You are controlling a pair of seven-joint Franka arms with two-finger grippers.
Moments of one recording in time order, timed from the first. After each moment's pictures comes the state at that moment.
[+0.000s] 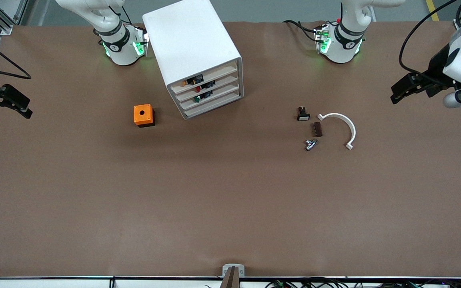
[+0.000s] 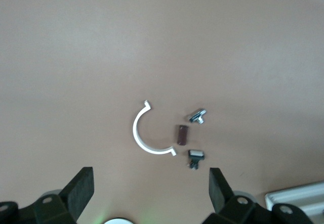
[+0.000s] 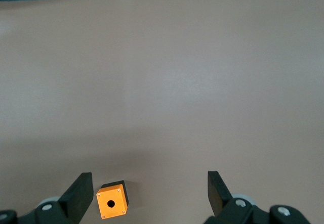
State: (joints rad) left arm -0.14 -0.02 -0.01 -1.52 -0.01 1.48 -0.28; right arm 0.03 -0.04 -0.03 -1.59 -0.03 1.68 0.07
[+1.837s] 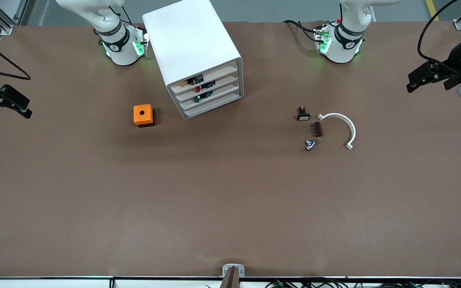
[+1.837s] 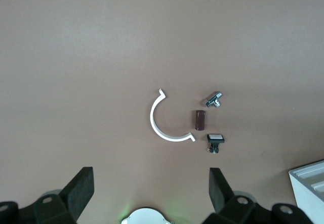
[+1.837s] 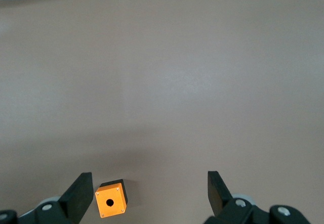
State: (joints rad) left arm 0.00 -0.06 -0.09 -1.55 -0.01 1.43 -0.14; right arm 0.02 -0.04 -0.04 -1.60 -0.03 1.67 0.07
